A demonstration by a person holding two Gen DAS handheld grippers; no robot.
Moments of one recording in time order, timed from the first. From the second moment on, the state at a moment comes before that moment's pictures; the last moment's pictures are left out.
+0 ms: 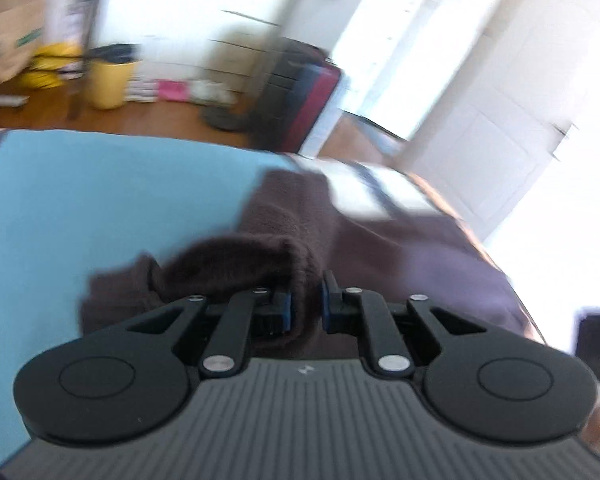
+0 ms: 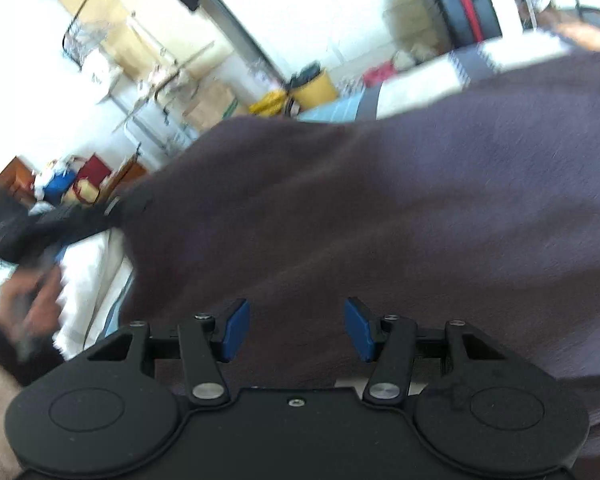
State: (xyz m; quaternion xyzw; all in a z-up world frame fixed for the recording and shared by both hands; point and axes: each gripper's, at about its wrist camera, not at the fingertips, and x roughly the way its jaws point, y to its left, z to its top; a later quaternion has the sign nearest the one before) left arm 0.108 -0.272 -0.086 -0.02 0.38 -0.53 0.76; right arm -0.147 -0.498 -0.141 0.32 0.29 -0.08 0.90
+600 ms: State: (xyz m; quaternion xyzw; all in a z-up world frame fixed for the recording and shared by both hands) left arm 0.033 -0.252 -0.165 -0.03 0.54 -0.48 0.69; right arm 0.023 -0.476 -0.104 0.10 0.36 -0.06 0.92
